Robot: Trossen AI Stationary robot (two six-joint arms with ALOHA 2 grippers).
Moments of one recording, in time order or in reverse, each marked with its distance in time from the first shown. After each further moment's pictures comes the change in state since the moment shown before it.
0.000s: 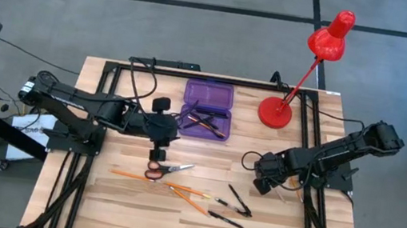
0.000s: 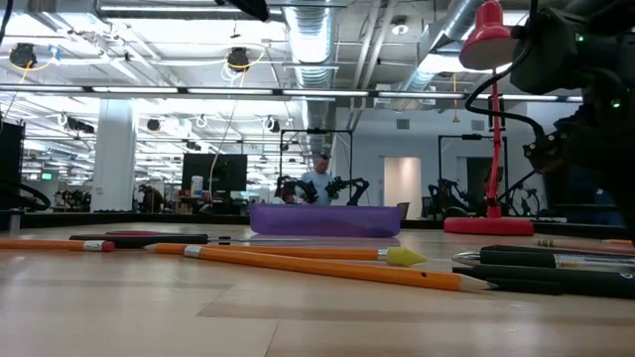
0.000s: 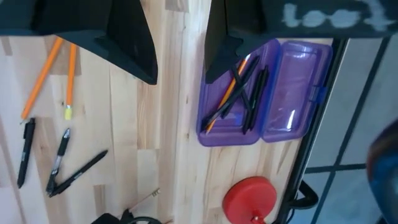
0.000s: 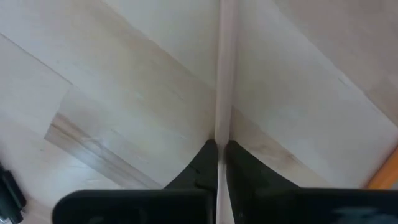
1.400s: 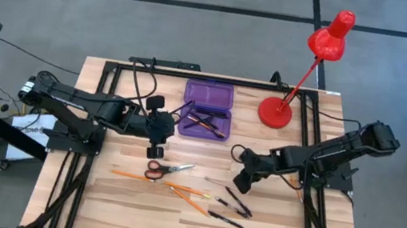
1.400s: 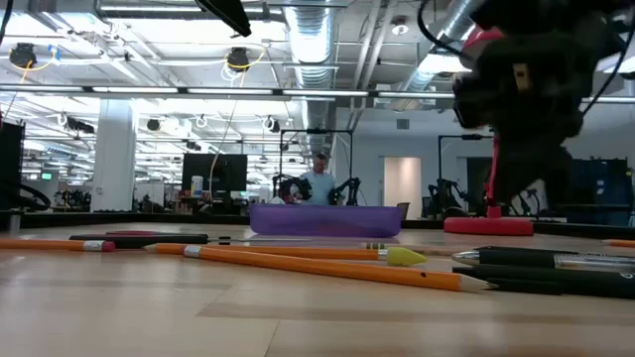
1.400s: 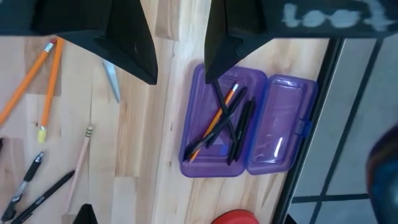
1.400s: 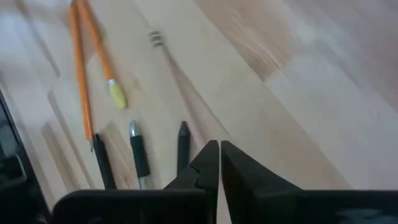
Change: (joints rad) left arm -0.003 0.000 0.000 -0.116 -0.056 -0.082; right arm -0.013 0.038 0.104 0.442 0.073 -0.196
